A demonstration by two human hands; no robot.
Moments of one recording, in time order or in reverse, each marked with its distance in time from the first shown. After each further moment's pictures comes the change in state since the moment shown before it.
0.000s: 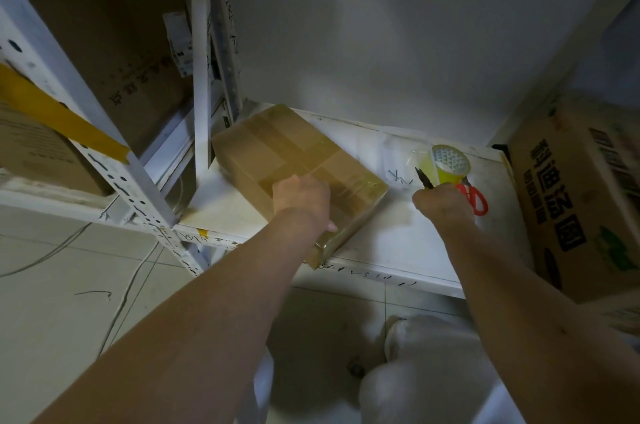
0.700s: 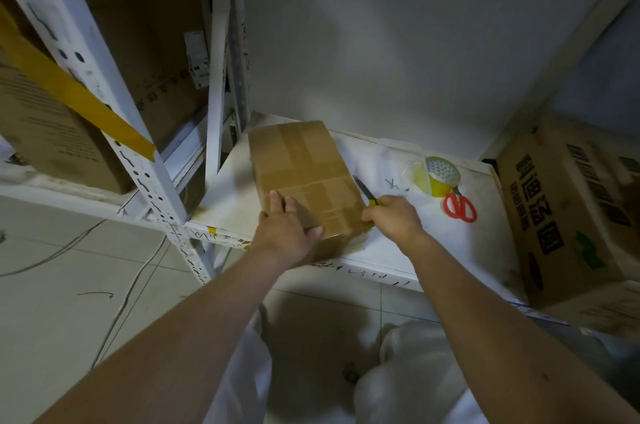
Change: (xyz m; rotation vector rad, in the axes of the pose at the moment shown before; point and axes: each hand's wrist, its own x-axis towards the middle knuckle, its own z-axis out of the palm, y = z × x) left_hand -0.039 -0.034 0.059 -0.462 0.005 -0.064; right_hand -0.073 -0.023 0.012 0.261 -0.309 -0.270
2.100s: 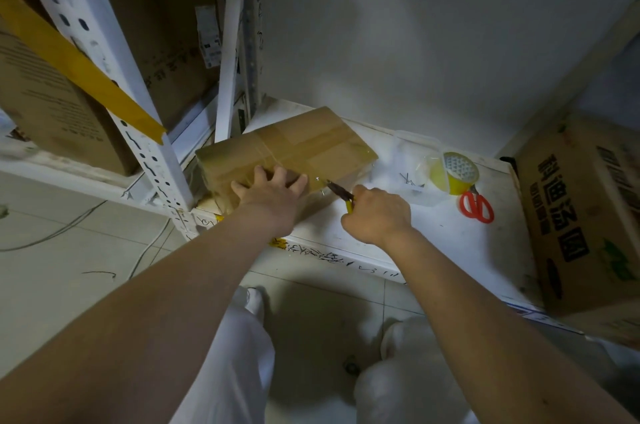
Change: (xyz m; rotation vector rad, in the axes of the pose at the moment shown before) left_hand 0.030 -0.026 -0.031 0.433 -0.046 0.067; right_hand -0.020 -0.046 0.035 -0.769 -0.019 -0.292
